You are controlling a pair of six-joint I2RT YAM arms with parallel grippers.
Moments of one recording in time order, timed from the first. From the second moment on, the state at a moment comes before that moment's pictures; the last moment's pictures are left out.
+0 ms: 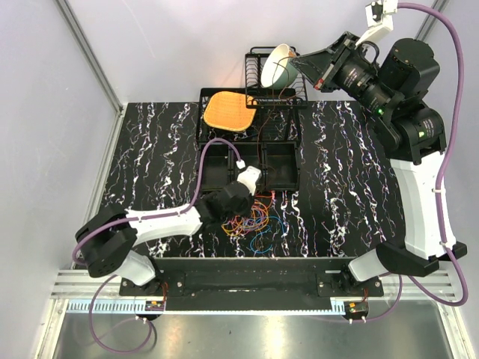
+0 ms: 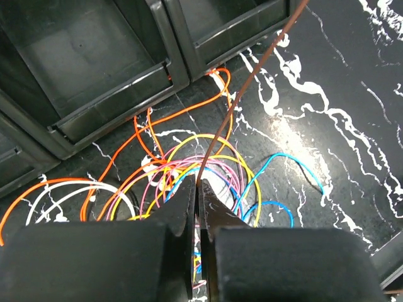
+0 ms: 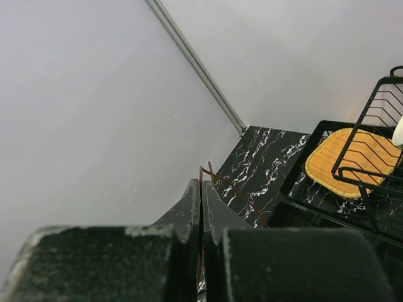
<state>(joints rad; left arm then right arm) -0.99 1.47 0.77 0.10 -0.26 -0.34 0.43 1.49 2.27 -0.66 -0.27 0.59</state>
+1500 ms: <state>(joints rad) -0.94 1.84 1.85 -0.30 -0.37 -0.18 0.34 1.37 1.66 -0.61 0.04 0.61</state>
